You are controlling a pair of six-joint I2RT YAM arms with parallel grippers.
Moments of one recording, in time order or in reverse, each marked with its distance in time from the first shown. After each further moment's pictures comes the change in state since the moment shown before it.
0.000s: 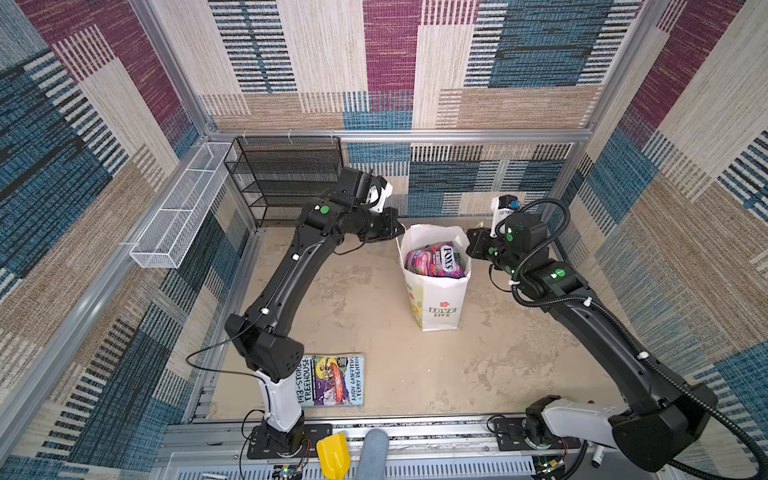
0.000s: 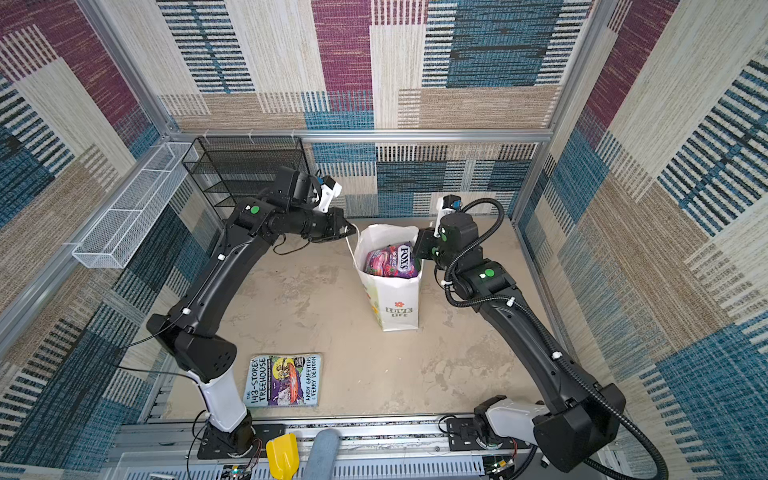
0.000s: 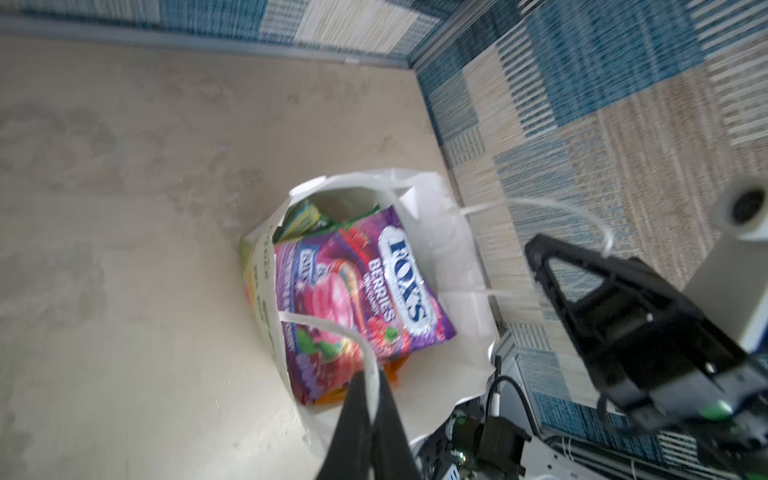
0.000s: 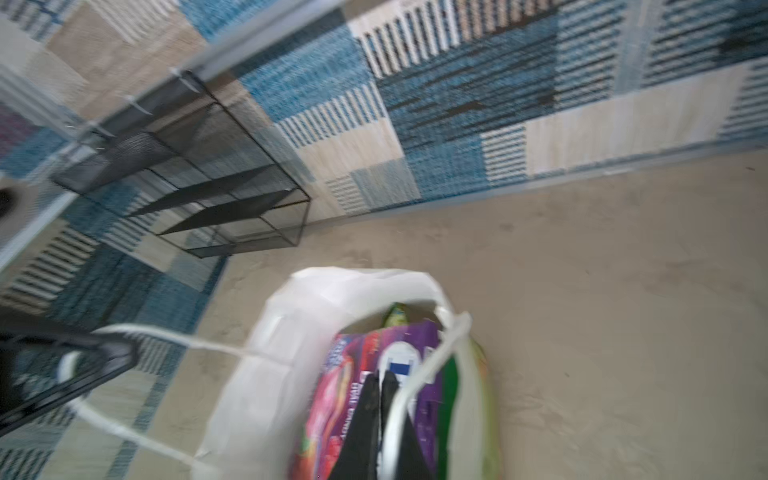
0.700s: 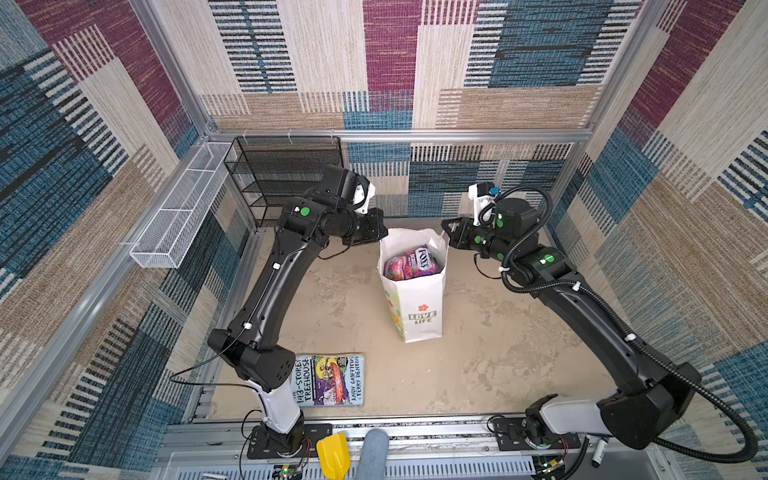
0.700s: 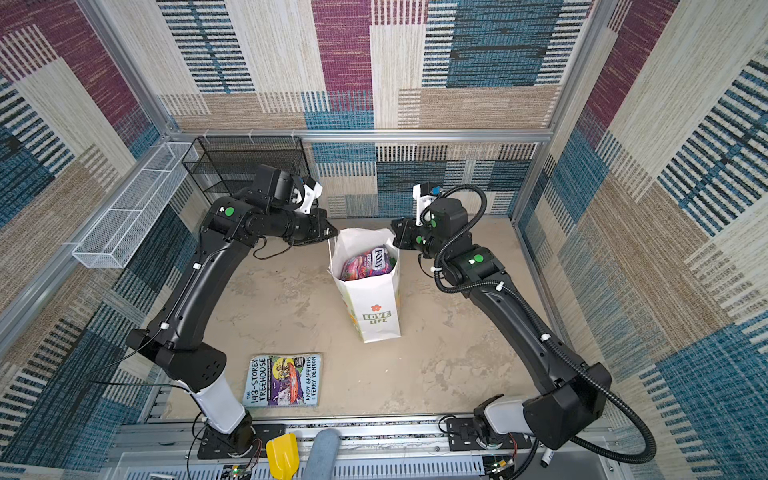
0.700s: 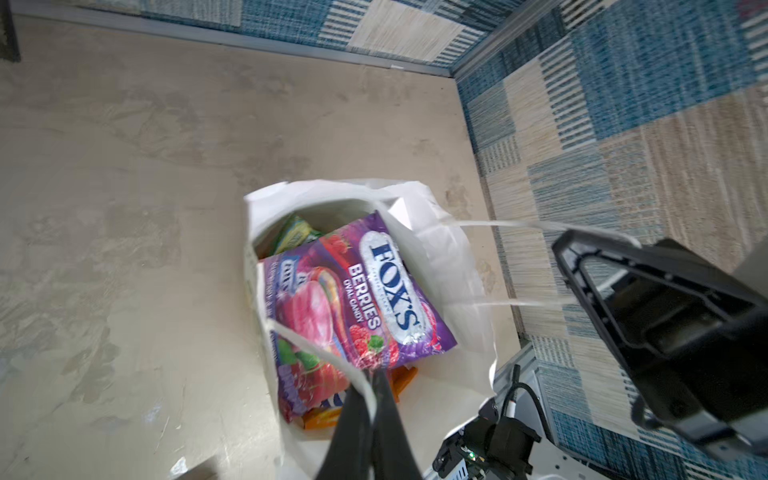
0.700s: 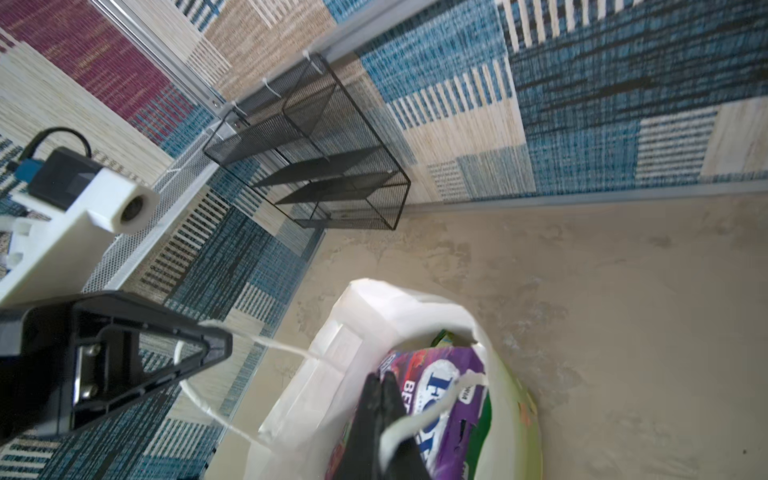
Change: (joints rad) left arm 0.035 -0.149 -0.134 -0.104 -0.124 -0.005; right arm 0.032 0.086 0.072 0.017 -0.208 0.069
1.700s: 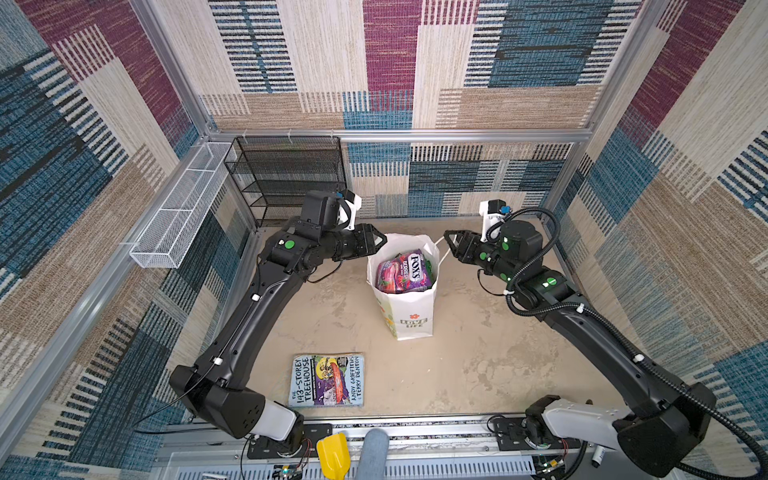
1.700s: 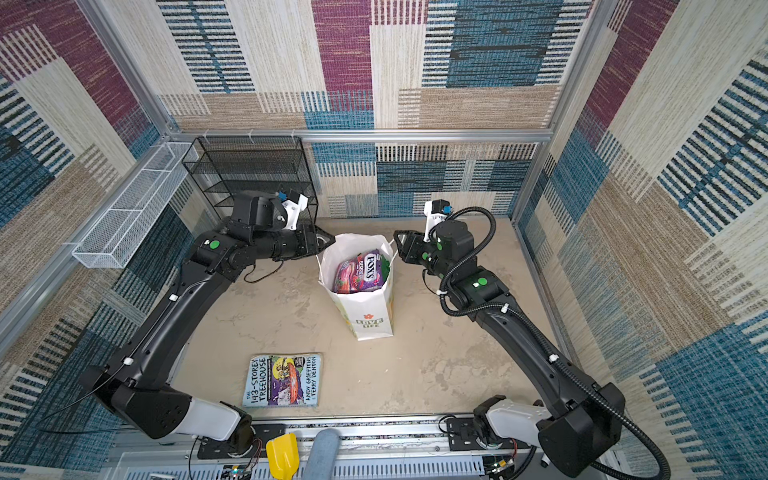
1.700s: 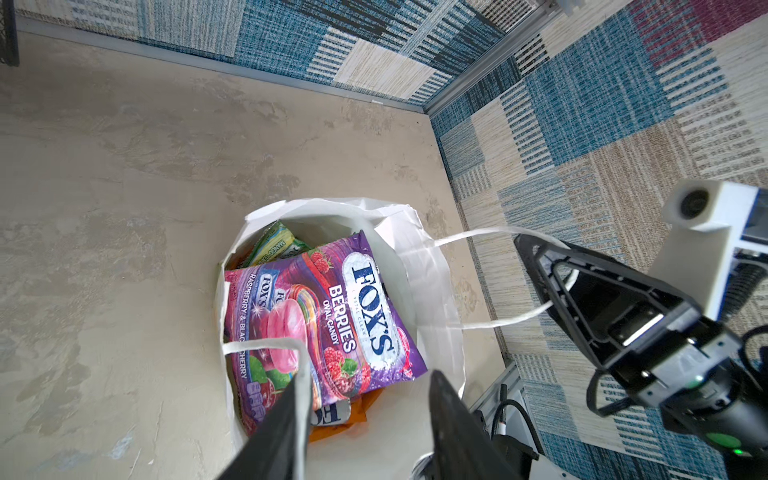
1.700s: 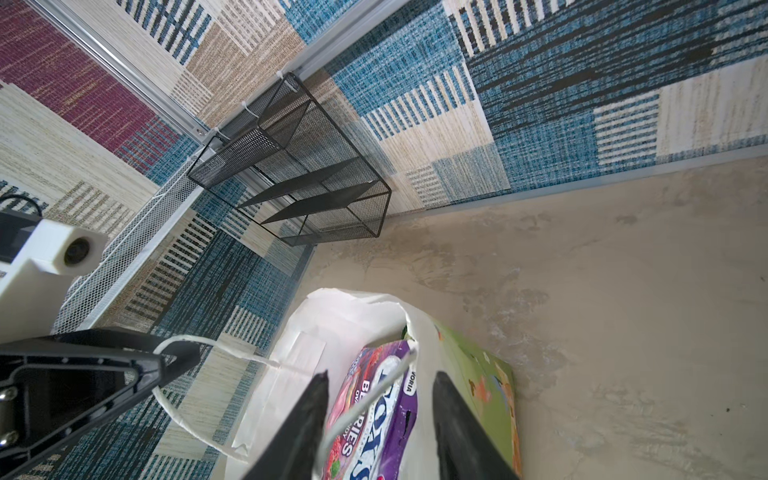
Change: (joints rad) left arm 0.026 -0.295 -0.472 0.339 0.040 -0.051; right arm 0.005 -0.116 -0.196 0.145 0.096 0.054
